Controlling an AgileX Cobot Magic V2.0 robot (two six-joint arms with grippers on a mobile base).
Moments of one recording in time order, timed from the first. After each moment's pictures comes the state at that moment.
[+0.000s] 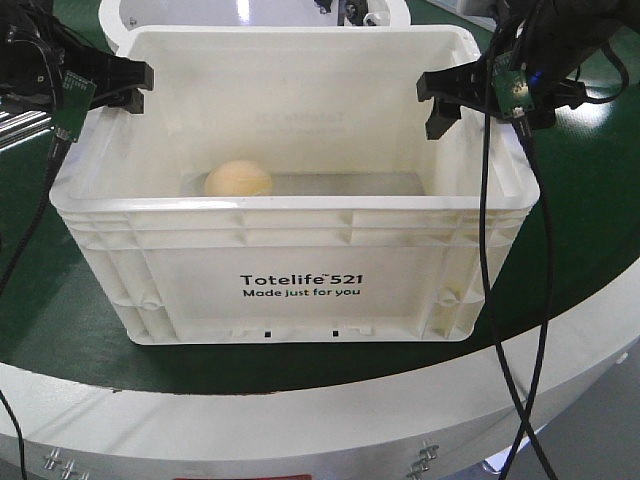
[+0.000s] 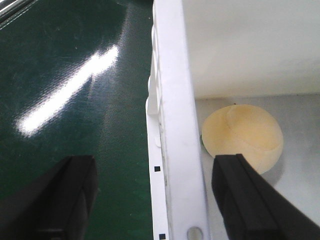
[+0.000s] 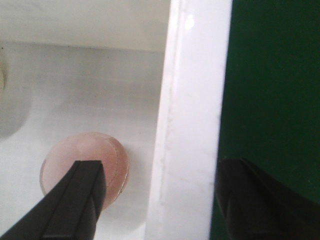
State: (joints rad) left arm -0.20 1.61 -1.46 0.07 0.85 -0.26; right arm 0.23 1.80 -1.67 0.11 1.10 0.09
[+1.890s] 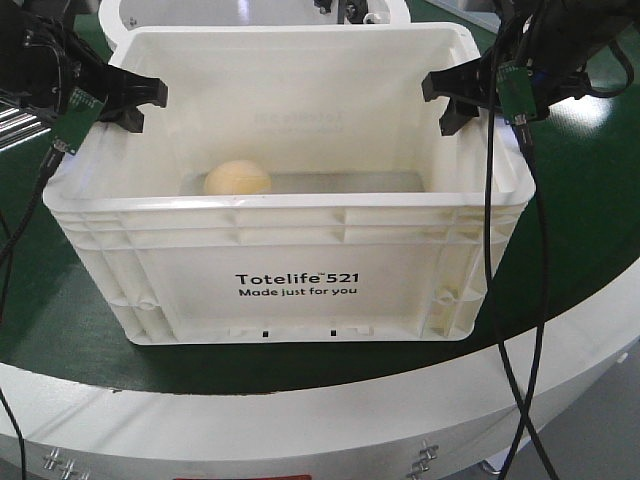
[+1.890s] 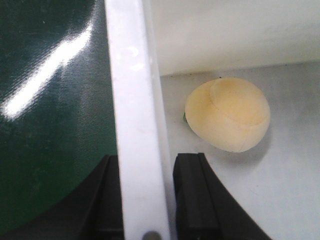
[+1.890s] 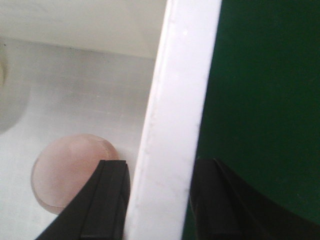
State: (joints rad) left arm -0.20 1.65 -1.48 -0.04 0.91 -0.16; right arm 0.22 1.78 -1.66 0.13 1.08 0.01
